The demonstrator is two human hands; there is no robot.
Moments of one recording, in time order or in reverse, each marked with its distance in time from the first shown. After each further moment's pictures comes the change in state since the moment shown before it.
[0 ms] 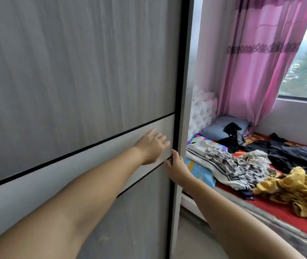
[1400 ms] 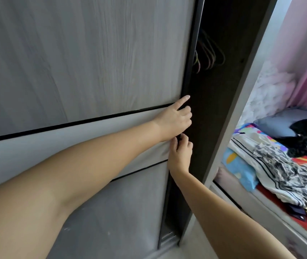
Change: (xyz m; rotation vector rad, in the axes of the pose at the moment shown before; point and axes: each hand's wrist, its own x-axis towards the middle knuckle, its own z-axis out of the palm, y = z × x) left_hand -0.007 -0.023 0.010 0.398 -0.094 -0.037; right_hand 0.030 -0.017 0.091 0.429 0.152 -0.103
